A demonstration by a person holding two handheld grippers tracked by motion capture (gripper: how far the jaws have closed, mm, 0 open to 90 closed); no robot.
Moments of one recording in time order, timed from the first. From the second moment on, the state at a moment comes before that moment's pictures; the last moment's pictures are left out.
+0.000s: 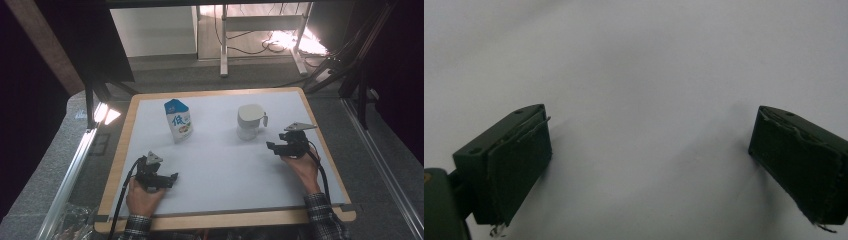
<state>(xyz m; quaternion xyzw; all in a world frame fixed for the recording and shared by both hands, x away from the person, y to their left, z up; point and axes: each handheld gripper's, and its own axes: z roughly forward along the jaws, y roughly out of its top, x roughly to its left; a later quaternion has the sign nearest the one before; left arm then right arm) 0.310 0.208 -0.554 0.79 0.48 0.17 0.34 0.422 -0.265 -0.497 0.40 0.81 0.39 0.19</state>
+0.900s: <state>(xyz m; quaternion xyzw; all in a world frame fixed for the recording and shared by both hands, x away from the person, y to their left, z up) 0.310 0.208 -0.554 0.79 0.48 0.17 0.34 0.476 -0.244 -0.483 0.43 0.79 0.38 0.22</state>
